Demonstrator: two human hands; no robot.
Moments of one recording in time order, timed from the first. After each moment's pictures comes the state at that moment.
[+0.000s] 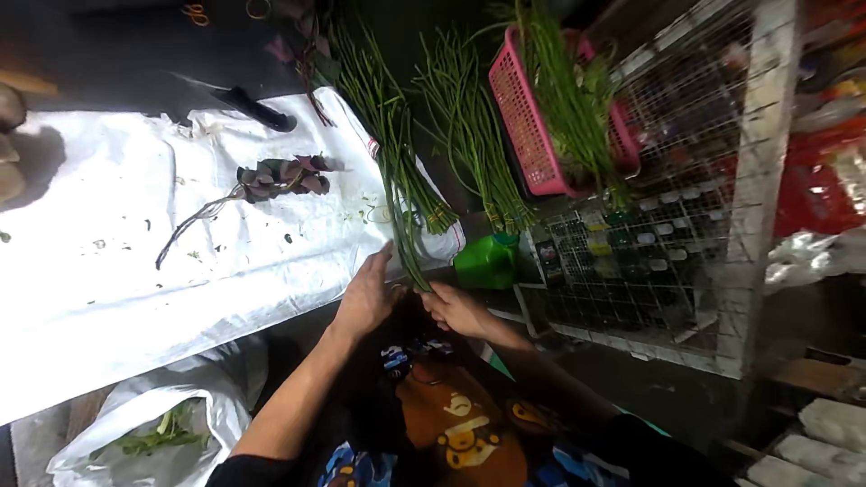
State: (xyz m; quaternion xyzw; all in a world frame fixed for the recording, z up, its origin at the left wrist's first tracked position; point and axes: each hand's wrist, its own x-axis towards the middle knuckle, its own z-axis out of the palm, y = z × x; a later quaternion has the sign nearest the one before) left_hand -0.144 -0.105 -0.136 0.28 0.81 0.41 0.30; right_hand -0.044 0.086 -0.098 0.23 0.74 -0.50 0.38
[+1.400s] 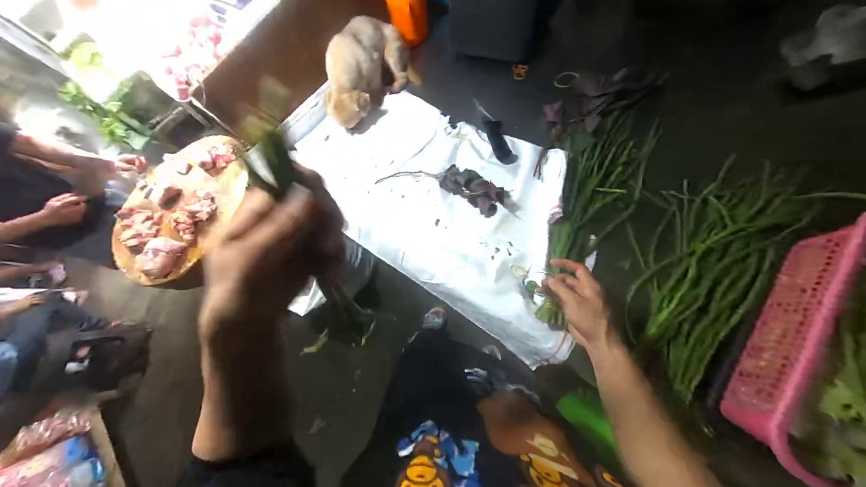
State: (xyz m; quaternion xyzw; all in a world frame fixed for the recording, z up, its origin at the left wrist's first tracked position) left_hand -0.045 -0.154 0.152 -0.04 0.69 0.72 -0.12; right_hand -0.194 0.187 -0.134 -0.01 0.72 -0.66 0.20
